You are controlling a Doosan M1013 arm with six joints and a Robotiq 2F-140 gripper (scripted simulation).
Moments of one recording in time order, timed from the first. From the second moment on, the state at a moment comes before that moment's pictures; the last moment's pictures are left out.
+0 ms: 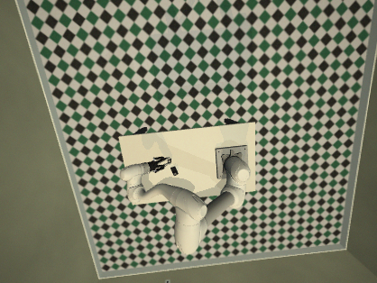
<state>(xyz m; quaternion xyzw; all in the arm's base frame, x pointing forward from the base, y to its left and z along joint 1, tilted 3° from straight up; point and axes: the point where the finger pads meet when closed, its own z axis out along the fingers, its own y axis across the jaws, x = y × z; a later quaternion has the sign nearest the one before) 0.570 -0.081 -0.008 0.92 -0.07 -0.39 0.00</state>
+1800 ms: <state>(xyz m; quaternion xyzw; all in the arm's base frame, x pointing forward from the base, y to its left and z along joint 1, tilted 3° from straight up) 0.571 -0.077 0.058 0.92 -0.07 -0.39 0.00</state>
